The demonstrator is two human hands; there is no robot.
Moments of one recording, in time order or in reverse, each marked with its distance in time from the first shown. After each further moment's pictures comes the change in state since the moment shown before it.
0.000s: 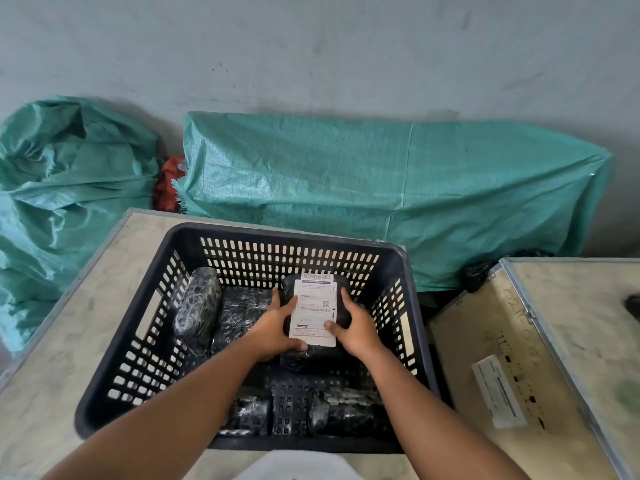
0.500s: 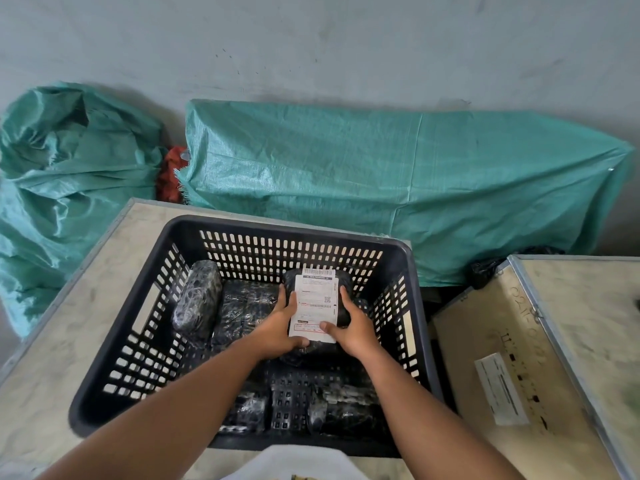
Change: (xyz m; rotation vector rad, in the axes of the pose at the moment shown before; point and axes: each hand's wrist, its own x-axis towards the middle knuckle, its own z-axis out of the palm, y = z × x) left_hand 0.000 0.000 0.012 0.034 -0.056 0.048; right_hand 0.008 0.013 0.013 0.098 -0.053 0.041
